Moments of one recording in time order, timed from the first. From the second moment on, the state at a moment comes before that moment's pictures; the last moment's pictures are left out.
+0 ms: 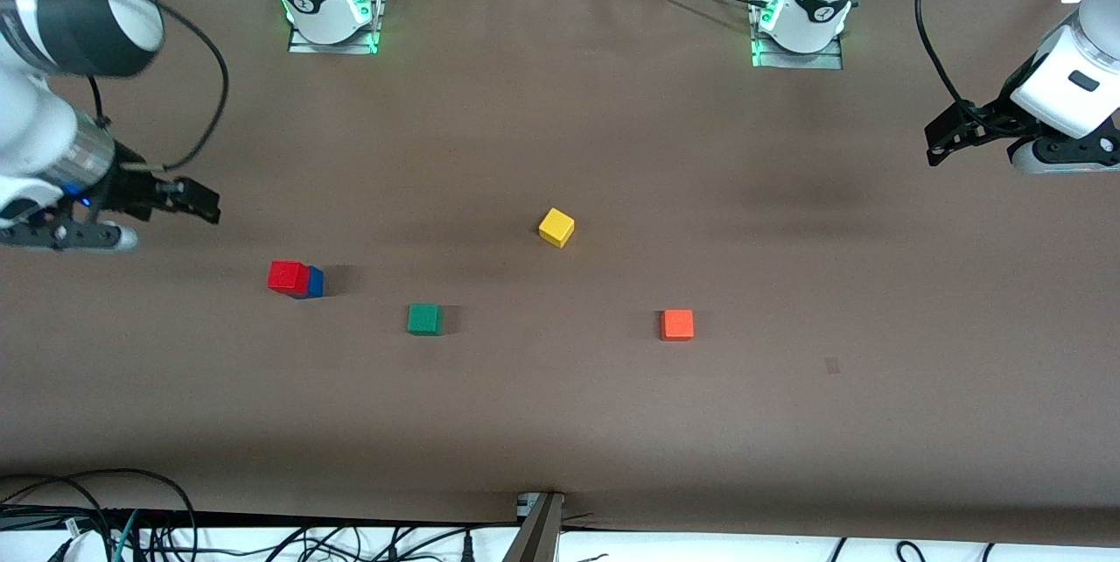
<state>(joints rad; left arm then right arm) 0.00 -0.03 -0.08 -1.66 0.07 1.64 -0.11 0.16 0.09 -0.11 -1.67 0.00 1.75 0.08</state>
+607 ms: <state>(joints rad) 0.00 -0.02 -0.08 -1.65 0.07 1.64 -0.11 0.16 0.03 -0.11 -1.59 0.00 1.59 0.08</state>
